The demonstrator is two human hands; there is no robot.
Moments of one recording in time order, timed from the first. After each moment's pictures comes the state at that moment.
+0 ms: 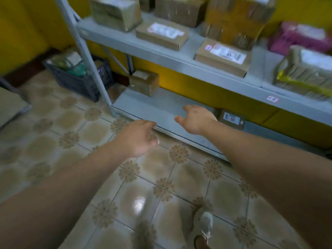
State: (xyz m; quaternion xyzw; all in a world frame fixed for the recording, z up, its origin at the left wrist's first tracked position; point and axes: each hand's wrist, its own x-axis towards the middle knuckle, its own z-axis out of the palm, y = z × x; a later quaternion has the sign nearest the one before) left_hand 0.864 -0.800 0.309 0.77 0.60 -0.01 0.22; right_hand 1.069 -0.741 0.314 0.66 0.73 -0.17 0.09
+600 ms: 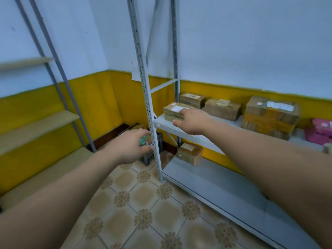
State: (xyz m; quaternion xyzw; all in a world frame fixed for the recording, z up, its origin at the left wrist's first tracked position) left_hand 0.692 -0.817 0.579 0.69 0.71 0.07 0.08; right_hand 0.887 -0.699 0.594 0.53 0.84 -0.06 -0.05
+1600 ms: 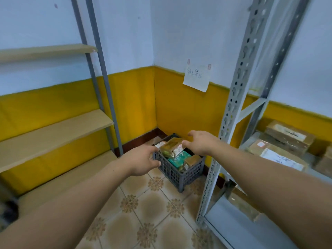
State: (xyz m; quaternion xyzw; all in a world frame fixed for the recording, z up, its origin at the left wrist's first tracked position) left_hand 0.325 -0.532 0.524 0.60 0.78 0.04 0.17; right_hand 0.495 -0.390 0.530 0.47 0.87 -0.16 0.03
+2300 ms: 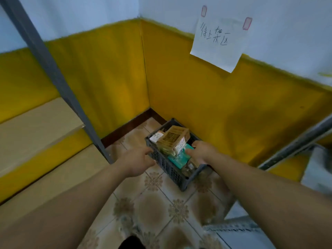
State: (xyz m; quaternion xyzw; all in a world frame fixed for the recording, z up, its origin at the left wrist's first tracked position) left_hand 0.129 -0.227 0.391 0.56 0.77 0.01 0.31; right_hand 0.328 -0.098 0.362 0.55 0.76 -0.28 0.18
